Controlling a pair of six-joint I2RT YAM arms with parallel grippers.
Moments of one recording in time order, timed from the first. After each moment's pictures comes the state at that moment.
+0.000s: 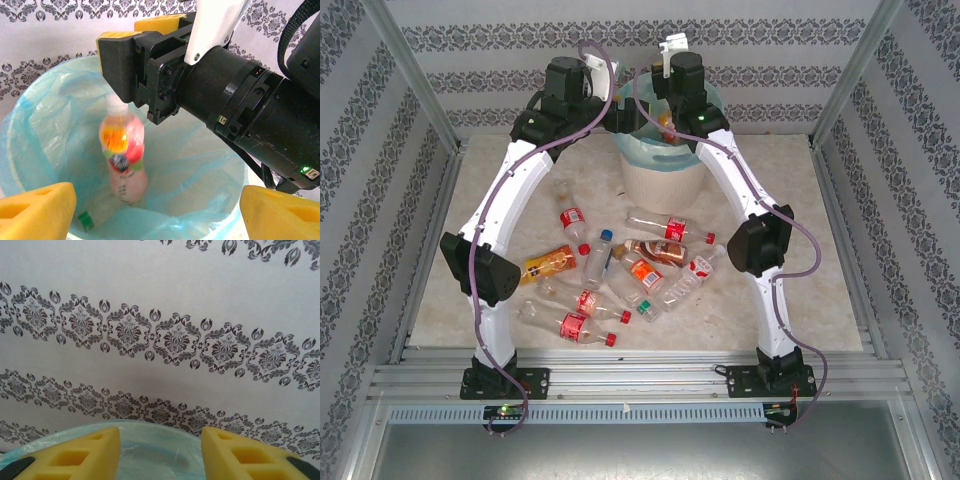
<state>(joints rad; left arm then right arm) -0.36 1.97 2.25 -0.65 0.38 -0.17 0.39 2.31 2.50 -0.30 0.30 -0.09</state>
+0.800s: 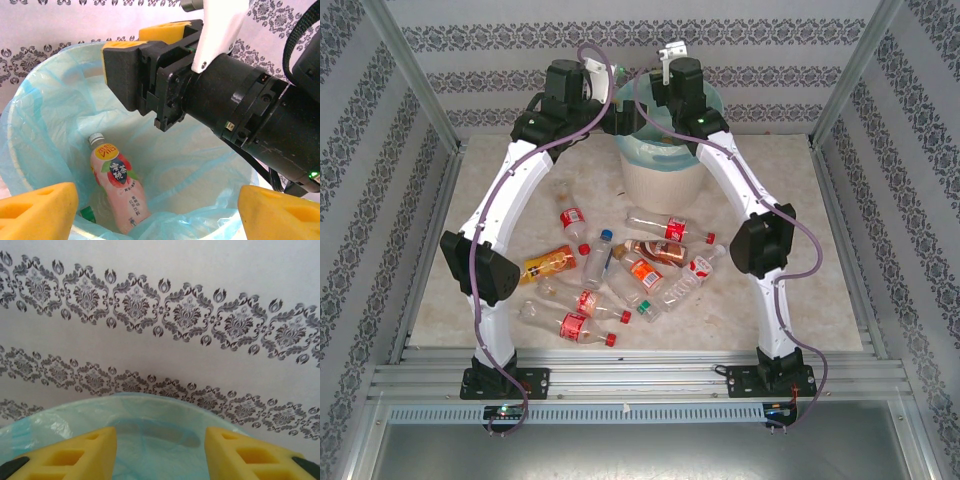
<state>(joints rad) -0.35 1.97 2.23 -0.65 0.39 -0.19 0.39 2.27 2.39 -0.31 0.26 -0.05</state>
